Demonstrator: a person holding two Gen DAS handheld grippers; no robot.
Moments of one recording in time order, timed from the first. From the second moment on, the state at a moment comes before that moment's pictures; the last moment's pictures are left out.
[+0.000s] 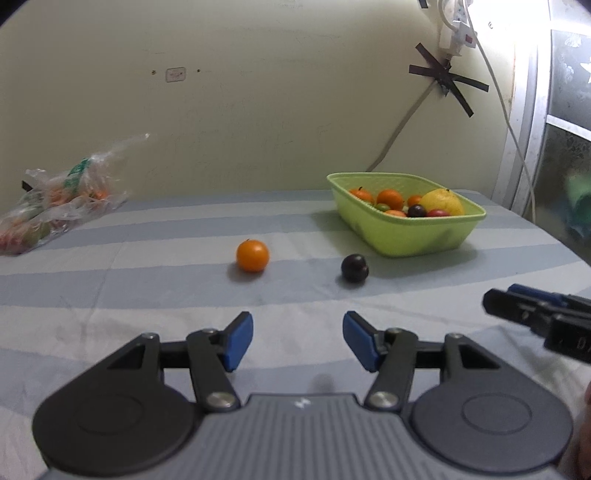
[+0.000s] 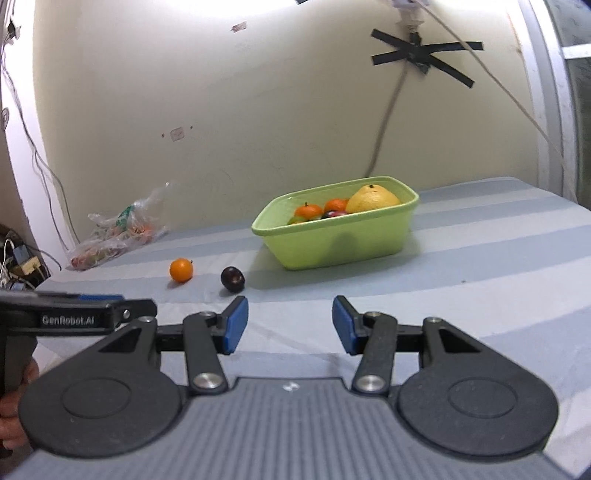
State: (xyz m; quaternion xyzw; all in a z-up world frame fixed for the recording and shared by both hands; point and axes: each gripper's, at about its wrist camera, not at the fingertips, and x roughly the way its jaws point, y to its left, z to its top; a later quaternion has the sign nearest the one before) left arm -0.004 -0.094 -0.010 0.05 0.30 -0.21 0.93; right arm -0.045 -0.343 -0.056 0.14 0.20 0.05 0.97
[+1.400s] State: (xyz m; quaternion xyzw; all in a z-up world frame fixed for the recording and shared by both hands) left arm -0.021 -0.080 -0.028 0.06 0.26 -0.25 0.93; right arm -0.056 -0.345 -0.065 0.20 0.22 0.06 0.95
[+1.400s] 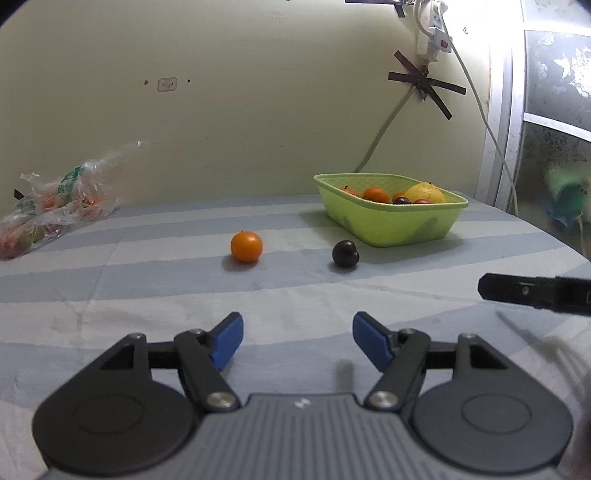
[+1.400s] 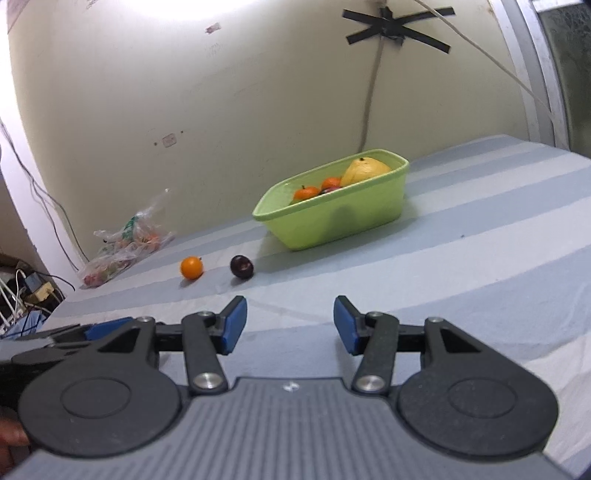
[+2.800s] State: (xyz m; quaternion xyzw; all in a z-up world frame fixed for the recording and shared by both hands) left arm -0.024 -0.077 -0.026 0.05 0.25 -0.26 0.93; right arm -0.055 -0.357 -0.071 0.24 0.22 0.06 0.94
